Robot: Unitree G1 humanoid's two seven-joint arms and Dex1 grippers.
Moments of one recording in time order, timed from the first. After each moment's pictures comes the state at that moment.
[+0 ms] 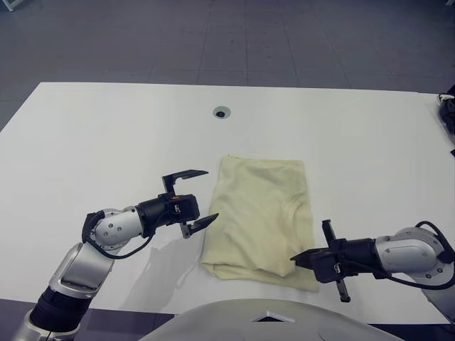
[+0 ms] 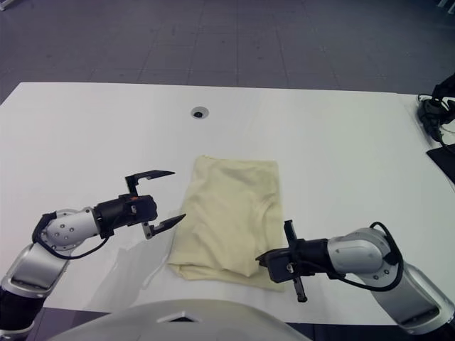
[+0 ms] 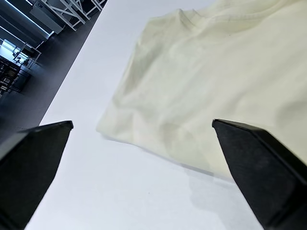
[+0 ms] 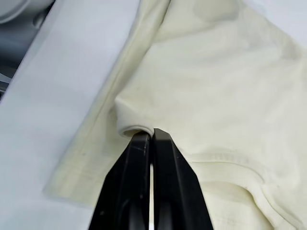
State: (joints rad) left arm 0.12 0.73 -0.17 -0.47 0.05 -0.02 -0.77; right arm 0.34 -1.07 0.11 -0.68 0.02 0.06 1.13
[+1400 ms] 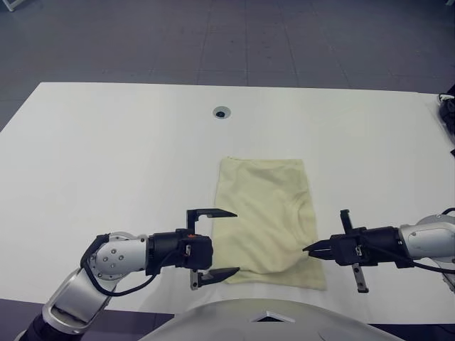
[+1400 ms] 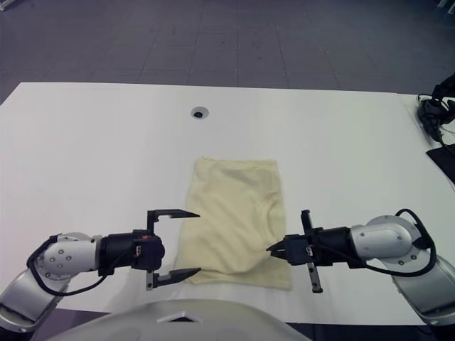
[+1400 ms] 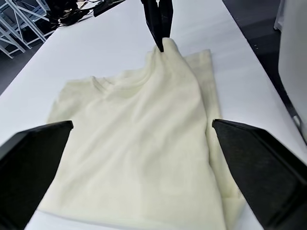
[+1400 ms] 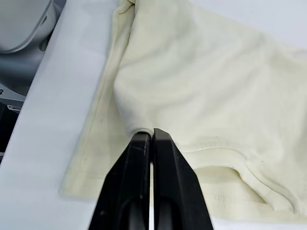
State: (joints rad) left arm 0.27 0.80 -0.26 -0.72 -0.09 0.08 -0.93; right arm 0.33 -1.10 -0.04 -0.65 0.23 0.15 1.20
